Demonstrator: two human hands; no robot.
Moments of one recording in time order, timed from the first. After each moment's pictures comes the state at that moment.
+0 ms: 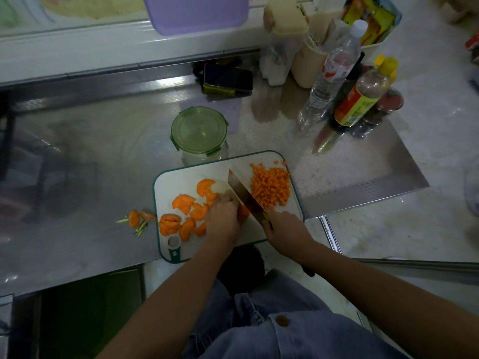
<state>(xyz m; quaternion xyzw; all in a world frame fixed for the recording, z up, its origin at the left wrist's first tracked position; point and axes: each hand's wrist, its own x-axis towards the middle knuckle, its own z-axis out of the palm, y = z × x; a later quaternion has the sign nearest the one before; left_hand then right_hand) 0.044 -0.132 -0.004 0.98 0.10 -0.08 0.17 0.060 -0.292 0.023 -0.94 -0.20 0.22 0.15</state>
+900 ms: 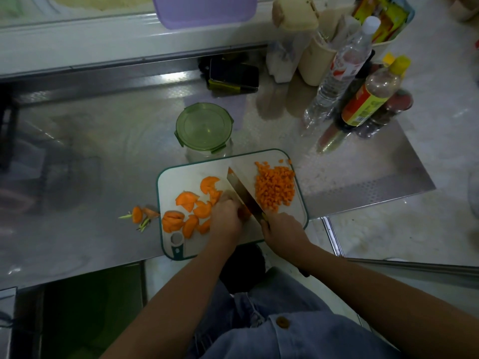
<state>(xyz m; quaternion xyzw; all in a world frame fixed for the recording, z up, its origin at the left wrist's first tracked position) 0.042 -0.130 -0.007 0.94 0.16 -0.08 0.28 0.053 -0.278 0.023 -0.94 -0.19 0.21 0.18</state>
